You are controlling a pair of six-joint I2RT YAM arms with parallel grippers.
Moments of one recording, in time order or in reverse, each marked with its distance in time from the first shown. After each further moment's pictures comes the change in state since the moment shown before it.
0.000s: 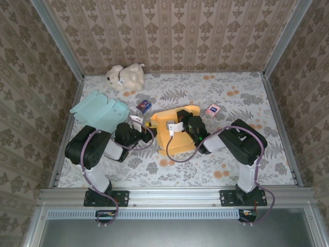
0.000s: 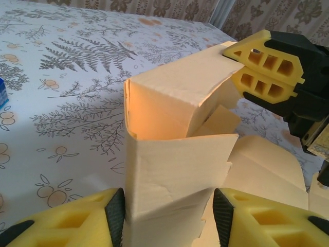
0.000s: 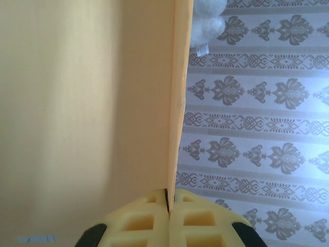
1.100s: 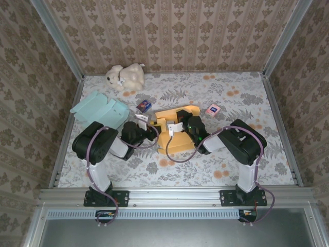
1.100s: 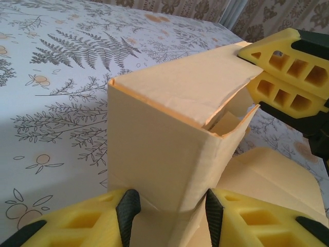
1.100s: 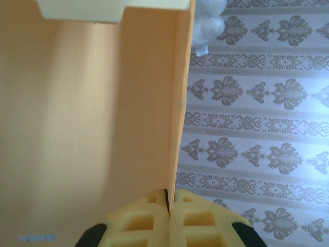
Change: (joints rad) left arm -0.081 0.092 0.077 0.014 -0.119 -0.058; right arm 0.008 0.006 0.003 0.007 0.012 -0.007
